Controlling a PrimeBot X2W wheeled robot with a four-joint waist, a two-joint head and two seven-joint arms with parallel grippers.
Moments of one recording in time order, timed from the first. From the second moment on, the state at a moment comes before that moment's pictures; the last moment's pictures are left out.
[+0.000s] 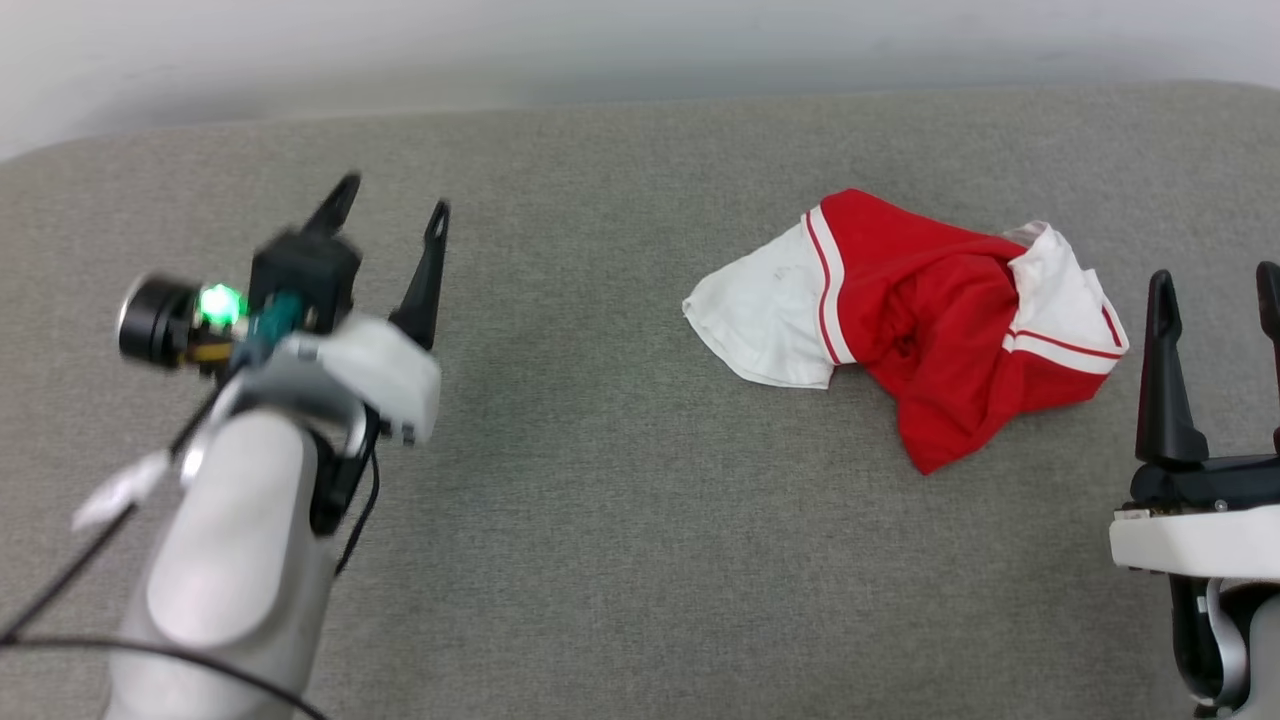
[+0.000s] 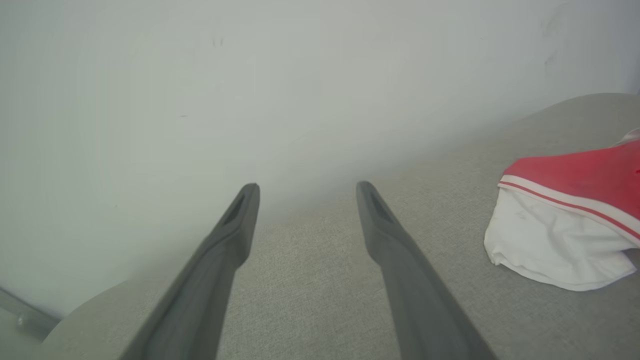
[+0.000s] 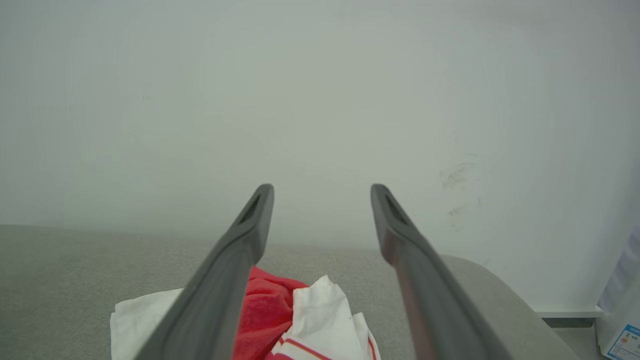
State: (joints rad) left arm -0.52 0.24 -0.16 0.26 -0.08 -0.11 -0.07; right arm -0.18 -0.11 -0.13 -0.06 0.06 0.13 -0.26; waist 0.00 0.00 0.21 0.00
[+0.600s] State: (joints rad) left arm -1.16 0.48 -0.88 0.32 -0.66 -0.13 0.59; right arm -0.19 -0.06 -0.11 -0.15 0.02 0.13 -0.26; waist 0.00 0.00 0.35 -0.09
